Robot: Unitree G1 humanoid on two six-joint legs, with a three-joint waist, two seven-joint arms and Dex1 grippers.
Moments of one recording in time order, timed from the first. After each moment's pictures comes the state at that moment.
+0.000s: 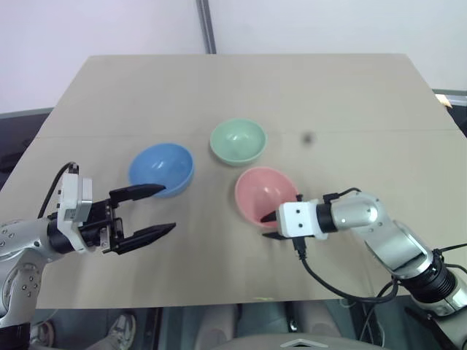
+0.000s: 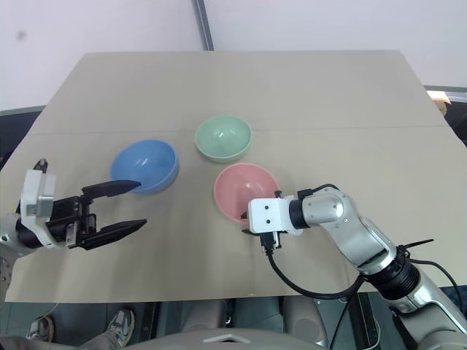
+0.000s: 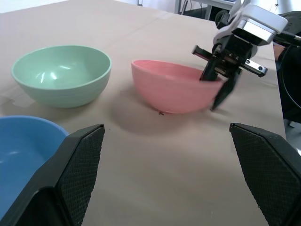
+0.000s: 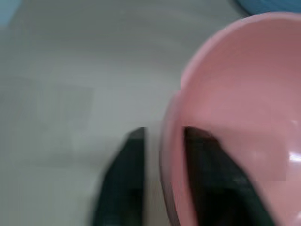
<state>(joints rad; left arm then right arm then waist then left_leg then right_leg) 0.16 0.86 0.50 -0.27 -0.75 0.32 -1.31 -0.42 -0.59 0.50 -0.44 -0.03 0.39 1.06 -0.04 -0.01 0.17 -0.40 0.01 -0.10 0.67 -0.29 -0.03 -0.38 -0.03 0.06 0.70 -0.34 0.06</state>
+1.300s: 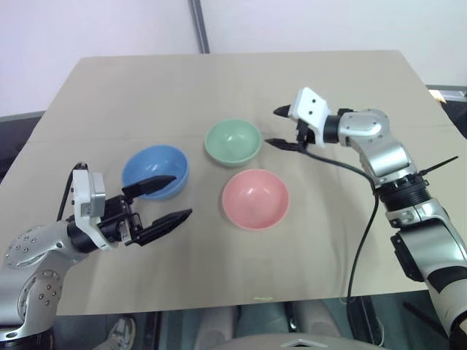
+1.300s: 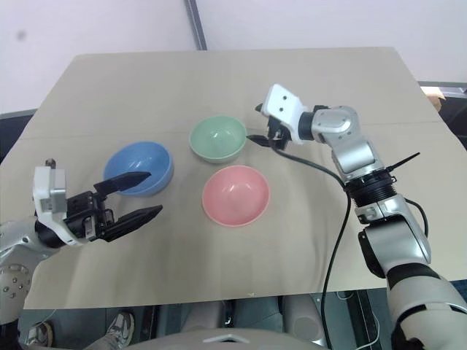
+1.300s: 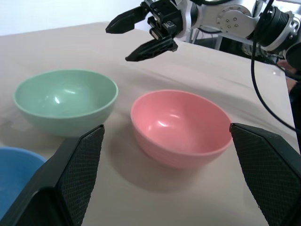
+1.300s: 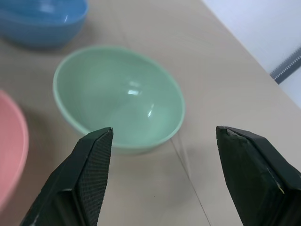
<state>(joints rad) 0.14 0.75 0.48 -0.43 -0.83 0.42 -1.04 -0.92 -0.46 0.20 0.27 0.16 0.25 0.97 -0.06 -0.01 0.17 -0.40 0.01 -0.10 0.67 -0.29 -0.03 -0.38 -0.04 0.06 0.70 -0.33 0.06</state>
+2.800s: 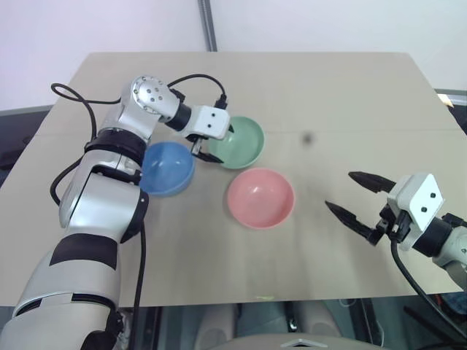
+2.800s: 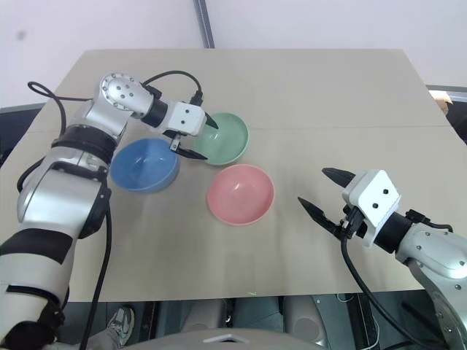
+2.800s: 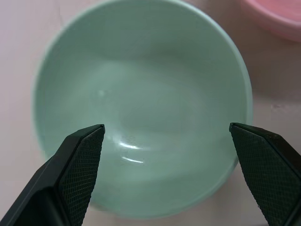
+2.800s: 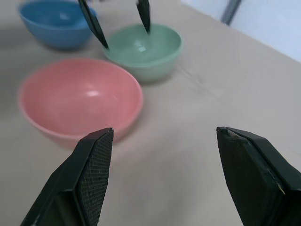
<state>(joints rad) -1.30 0.61 -0.40 1.08 0.21 -0.53 -1.46 0.14 -0.70 -0.33 -0.98 0.57 0.69 0.58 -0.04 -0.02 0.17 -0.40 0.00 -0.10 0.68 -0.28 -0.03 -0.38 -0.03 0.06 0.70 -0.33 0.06</state>
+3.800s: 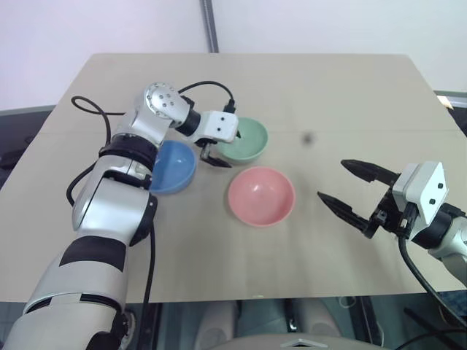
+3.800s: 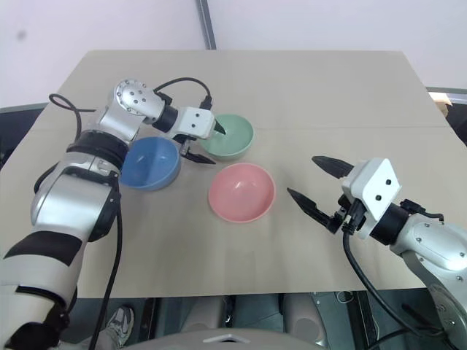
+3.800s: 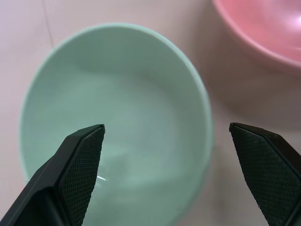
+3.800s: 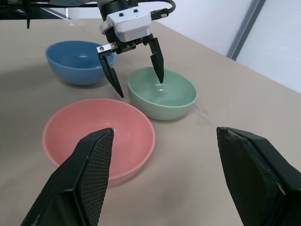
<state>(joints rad) -1.27 0.55 -0.37 1.04 0.27 -0.44 -1.41 0.05 -0.73 -0.29 -0.96 0.66 0.67 0.52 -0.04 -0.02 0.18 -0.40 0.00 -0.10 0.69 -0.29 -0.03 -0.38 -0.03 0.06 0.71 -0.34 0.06</state>
